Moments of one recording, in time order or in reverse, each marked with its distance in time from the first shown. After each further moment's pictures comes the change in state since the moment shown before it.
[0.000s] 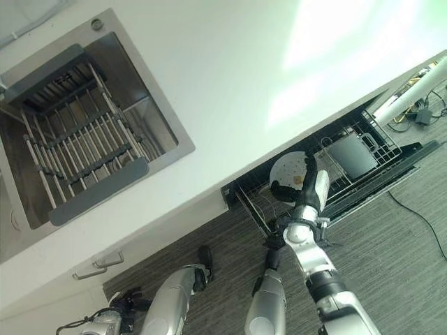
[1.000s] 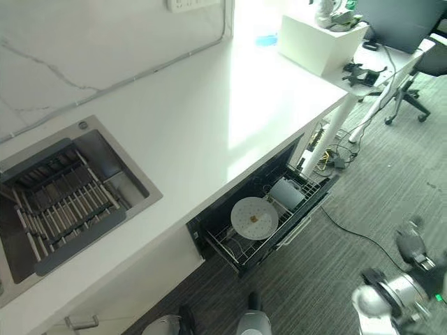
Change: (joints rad) left arm 0.232 -0.004 0.133 0.082 0.002 0.057 -0.041; right arm 0.446 -0.008 -0.652 0.243 0.049 -0.501 -0.424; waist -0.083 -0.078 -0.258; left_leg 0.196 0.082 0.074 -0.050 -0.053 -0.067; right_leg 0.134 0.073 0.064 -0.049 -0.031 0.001
